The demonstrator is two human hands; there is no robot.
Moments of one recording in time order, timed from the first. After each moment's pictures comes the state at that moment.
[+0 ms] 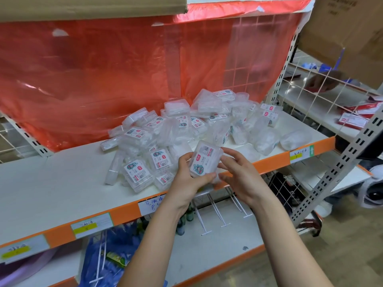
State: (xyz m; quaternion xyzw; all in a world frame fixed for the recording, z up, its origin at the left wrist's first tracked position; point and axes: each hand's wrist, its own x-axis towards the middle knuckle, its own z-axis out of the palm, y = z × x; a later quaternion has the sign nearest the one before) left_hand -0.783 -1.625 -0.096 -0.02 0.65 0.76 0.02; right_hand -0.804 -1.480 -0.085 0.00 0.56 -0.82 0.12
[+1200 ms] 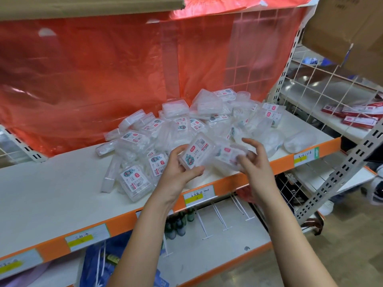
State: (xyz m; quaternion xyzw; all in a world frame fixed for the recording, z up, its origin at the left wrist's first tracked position) left_hand -0.806 -1.649 -0.084 0.00 0.64 0.77 0.01; right_hand -0.818 -1.463 -0.083 -0.02 0.67 -0.74 -0.07
